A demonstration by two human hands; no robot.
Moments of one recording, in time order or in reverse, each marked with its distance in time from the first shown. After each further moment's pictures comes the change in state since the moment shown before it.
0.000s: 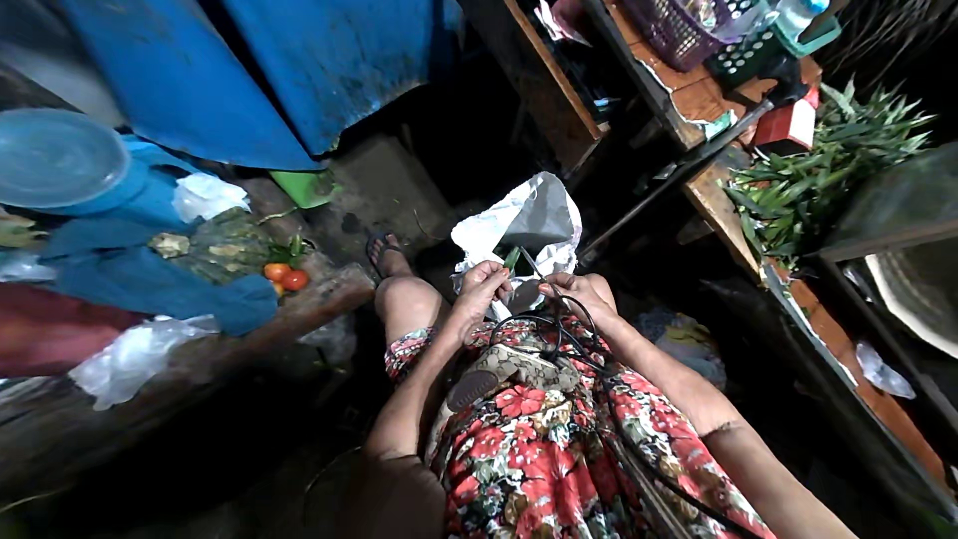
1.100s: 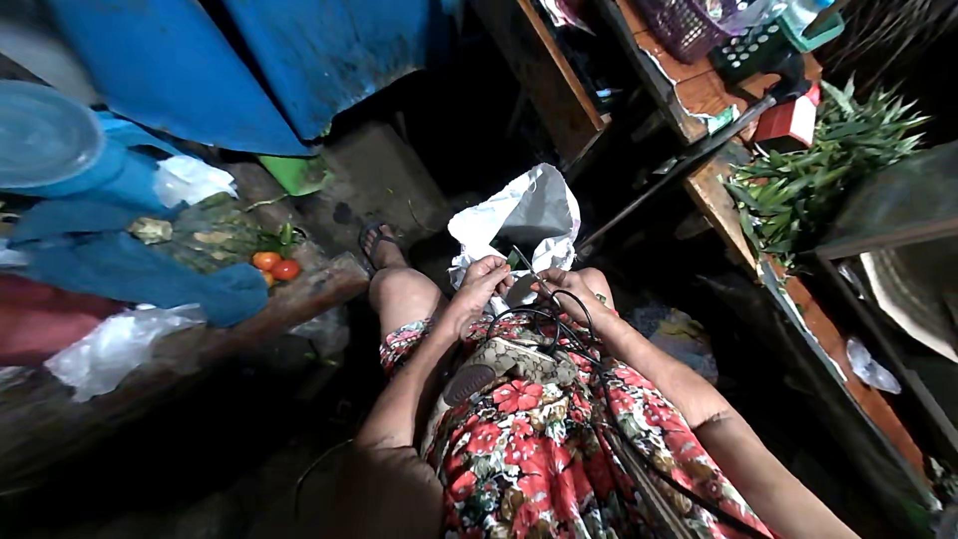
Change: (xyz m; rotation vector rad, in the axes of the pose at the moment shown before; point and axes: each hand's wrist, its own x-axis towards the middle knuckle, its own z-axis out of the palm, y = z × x) left_hand -0.010 -0.003 -0.007 0.123 -0.134 -0.042; right_hand 0.006 0.011 0.005 -0.142 -0.041 -0.044
